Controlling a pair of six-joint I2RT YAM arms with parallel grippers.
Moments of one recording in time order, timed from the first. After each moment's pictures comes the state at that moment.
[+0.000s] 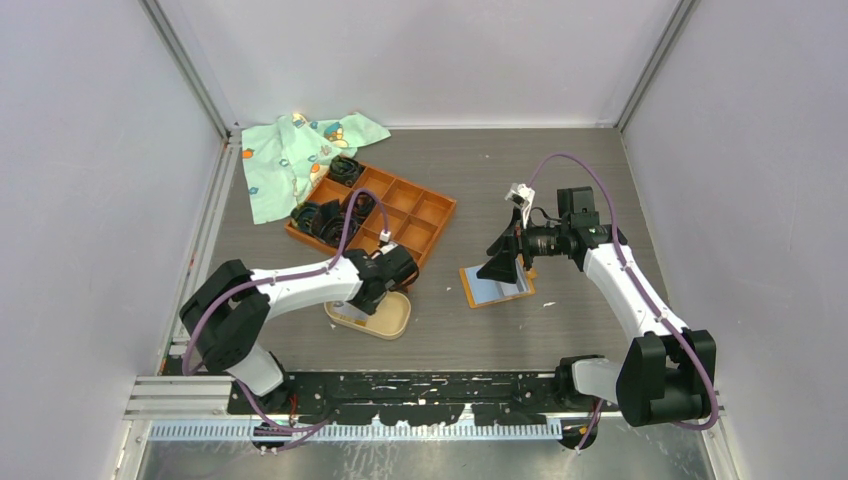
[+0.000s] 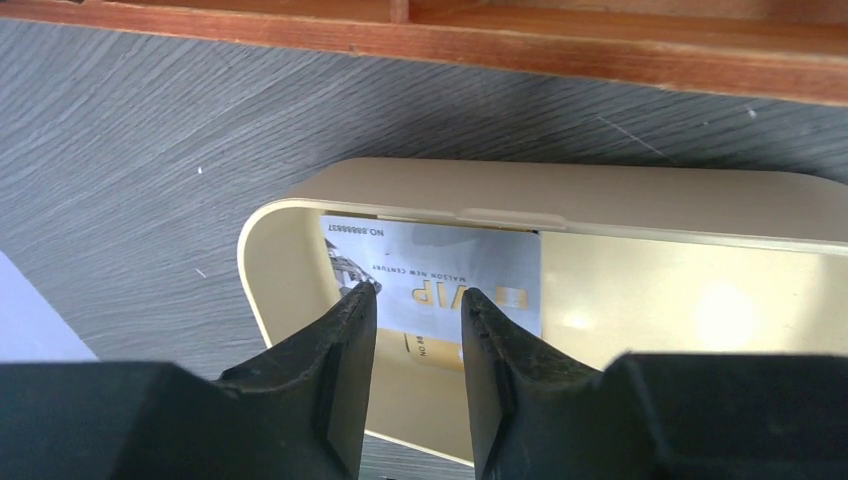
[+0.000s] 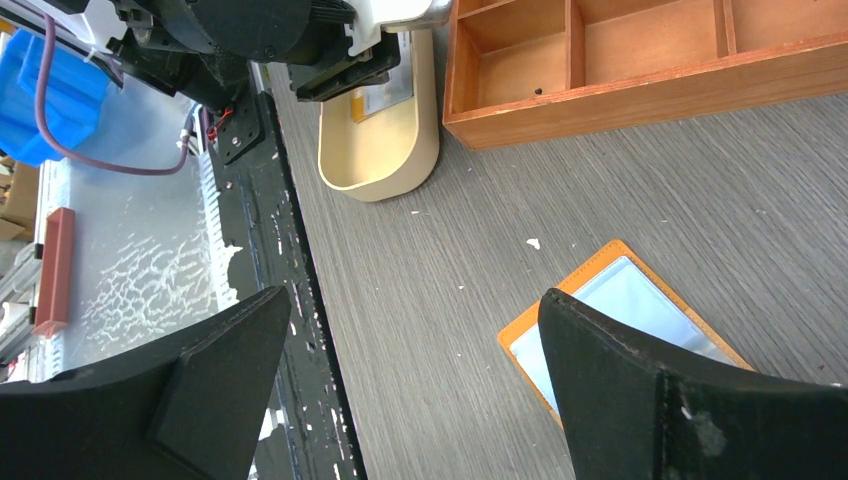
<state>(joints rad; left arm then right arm) -0.91 1.59 0.94 -0.76 -0.48 -0.37 0.10 1.21 0.86 -0.56 -1.14 -0.34</state>
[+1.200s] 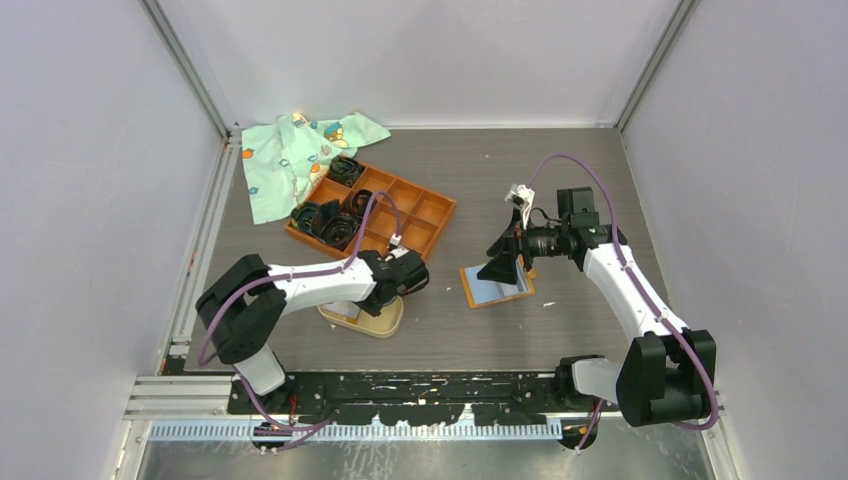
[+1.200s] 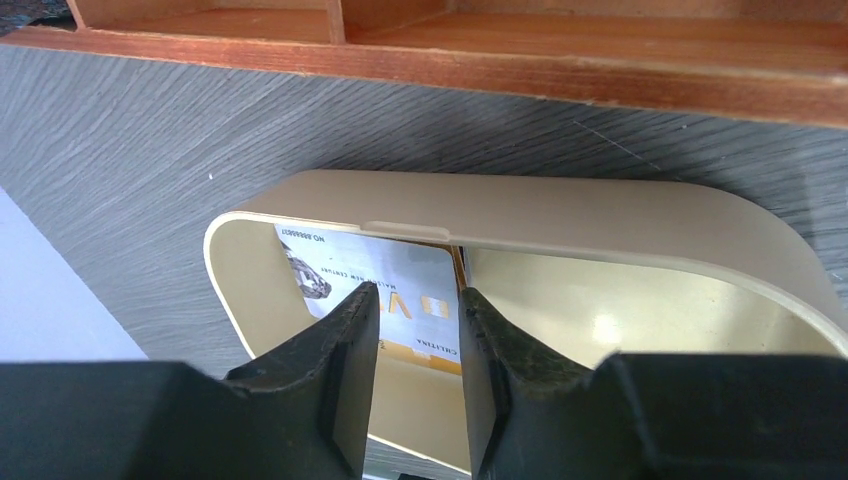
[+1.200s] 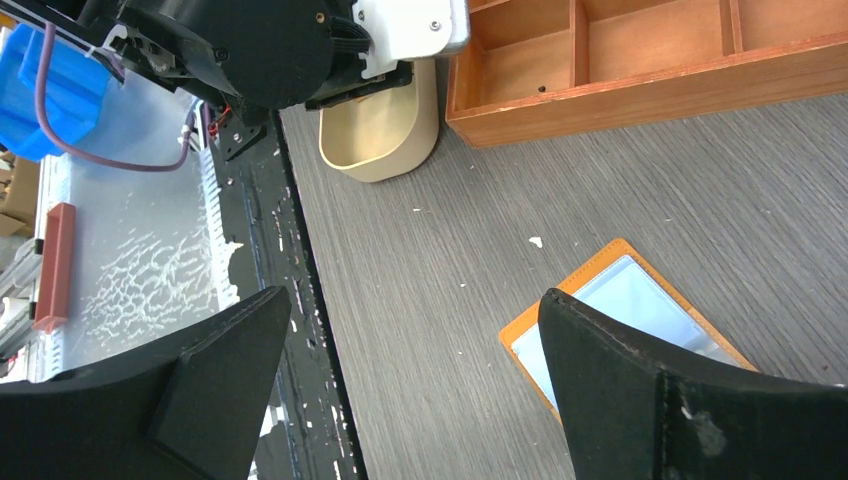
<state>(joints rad) -0.96 1.67 1.00 -0.81 -0.53 -0.37 0.10 1.21 0.86 -0.57 -1.14 -0.36</state>
